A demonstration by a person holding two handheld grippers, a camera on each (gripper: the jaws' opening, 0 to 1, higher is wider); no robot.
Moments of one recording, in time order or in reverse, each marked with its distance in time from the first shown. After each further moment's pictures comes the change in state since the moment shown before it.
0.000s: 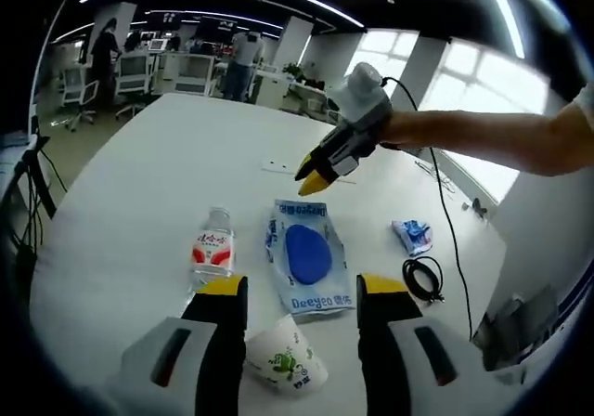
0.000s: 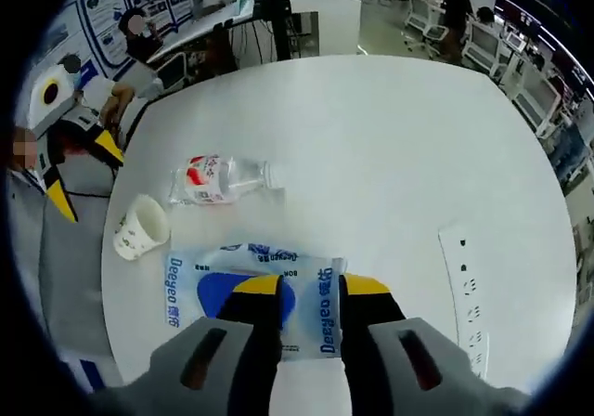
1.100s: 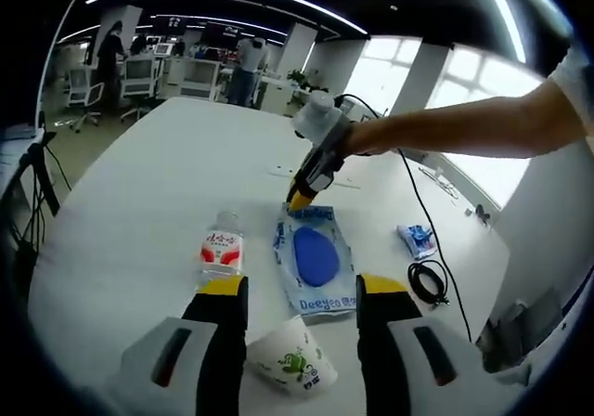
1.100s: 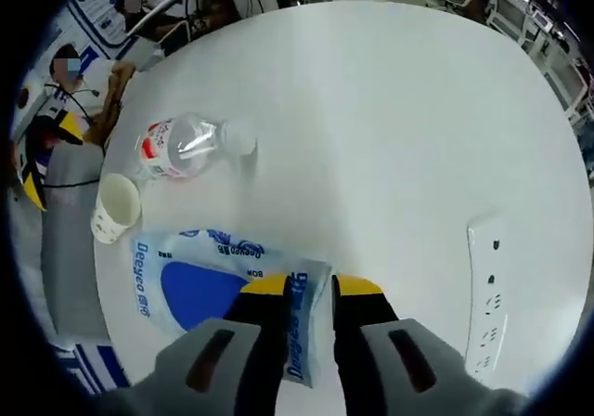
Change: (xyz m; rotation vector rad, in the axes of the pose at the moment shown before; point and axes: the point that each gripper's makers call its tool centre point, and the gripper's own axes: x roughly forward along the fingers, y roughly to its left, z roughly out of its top) left arm 0.000 0.013 -0.003 -0.003 -0.033 0.019; right arm 0.054 -0.023 -0.023 -0.002 0.187 0.099
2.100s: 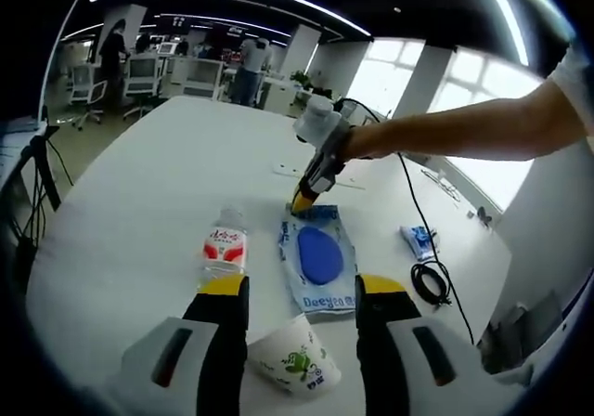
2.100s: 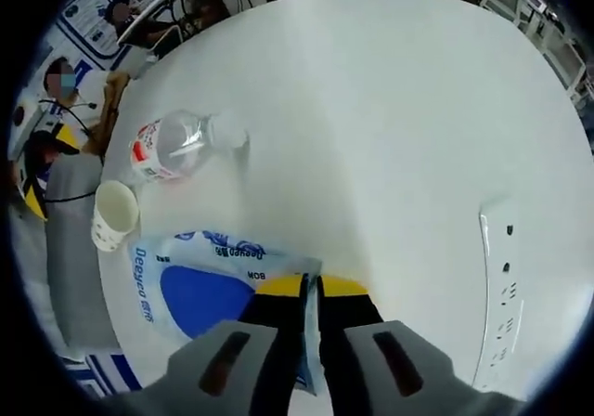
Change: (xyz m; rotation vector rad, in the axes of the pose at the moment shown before) left arm 0.002 0.003 -0.005 -0.012 -0.003 0.009; right arm 0.005 0.004 -0.008 0.064 0.016 0.023
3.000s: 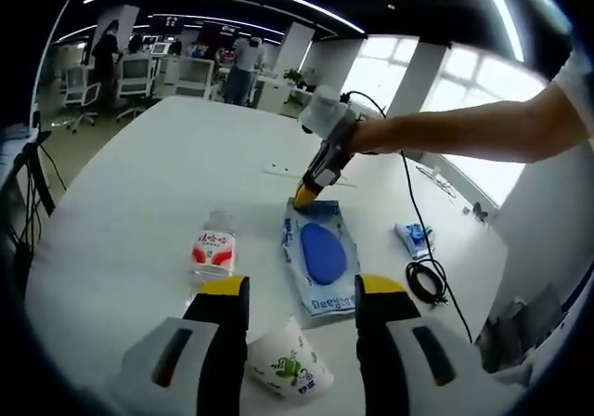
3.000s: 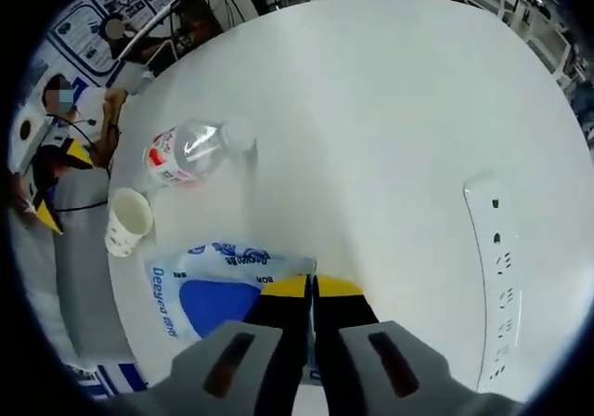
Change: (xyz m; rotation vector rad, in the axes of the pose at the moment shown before) left arm 0.006 -0.010 0.003 0.022 0.010 -0.027; right arm -0.028 0.013 -0.006 0.069 -0.047 -0.001
